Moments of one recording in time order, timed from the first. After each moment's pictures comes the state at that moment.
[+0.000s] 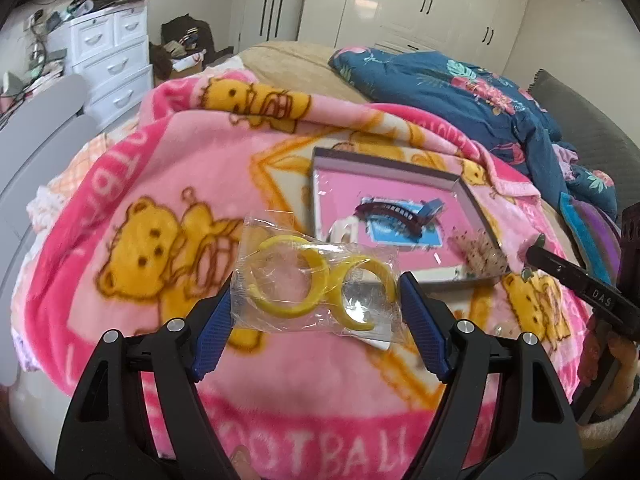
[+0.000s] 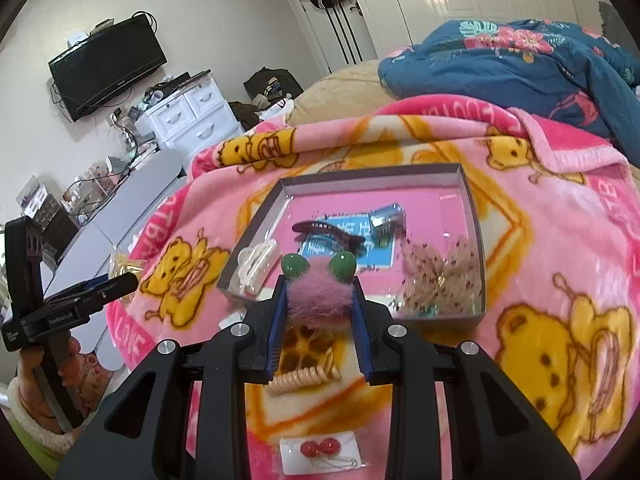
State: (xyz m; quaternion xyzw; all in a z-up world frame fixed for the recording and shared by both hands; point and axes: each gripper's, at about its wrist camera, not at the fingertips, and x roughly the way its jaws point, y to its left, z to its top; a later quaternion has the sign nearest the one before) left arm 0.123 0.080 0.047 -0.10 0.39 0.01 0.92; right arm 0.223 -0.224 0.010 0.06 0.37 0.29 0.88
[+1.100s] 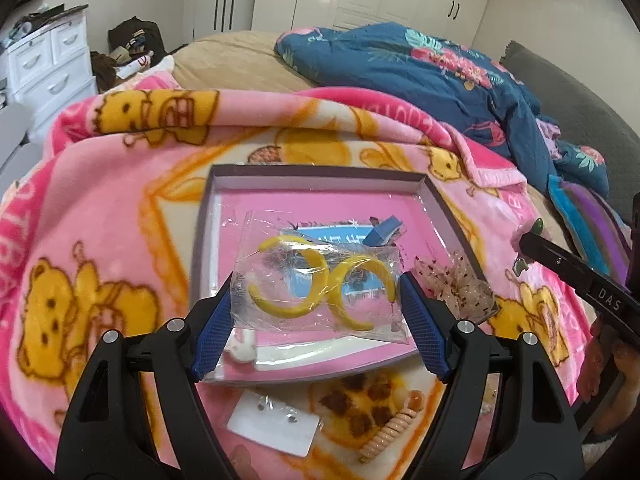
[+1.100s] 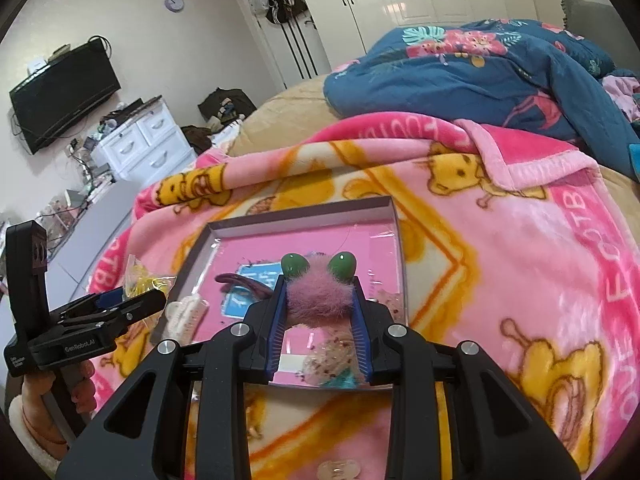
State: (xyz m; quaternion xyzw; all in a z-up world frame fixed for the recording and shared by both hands) left arm 0.235 0.001 0.015 -0.07 0.42 -0.06 0.90; right arm 0.290 -0.265 0.002 0.07 0.37 0.21 0.90
